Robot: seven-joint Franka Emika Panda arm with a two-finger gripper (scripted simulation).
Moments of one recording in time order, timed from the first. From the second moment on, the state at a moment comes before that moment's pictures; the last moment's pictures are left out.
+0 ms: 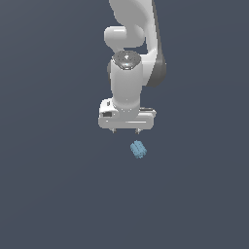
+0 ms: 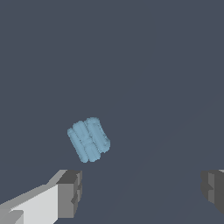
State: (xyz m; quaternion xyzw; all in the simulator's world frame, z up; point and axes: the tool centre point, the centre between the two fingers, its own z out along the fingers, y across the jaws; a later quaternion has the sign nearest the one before) arm 0.003 0.006 0.183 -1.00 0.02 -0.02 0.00
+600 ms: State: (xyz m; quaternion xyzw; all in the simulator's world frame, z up) arm 0.002 0.008 0.176 -1.00 0.02 0.00 0.00
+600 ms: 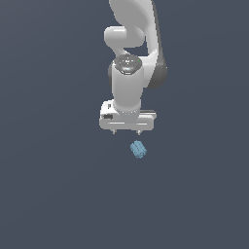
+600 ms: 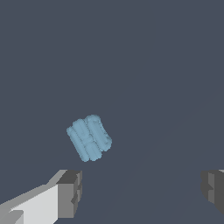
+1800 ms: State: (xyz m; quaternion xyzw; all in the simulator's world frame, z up) arm 0.006 0.060 0.102 -0.98 -0.19 0.00 0.00
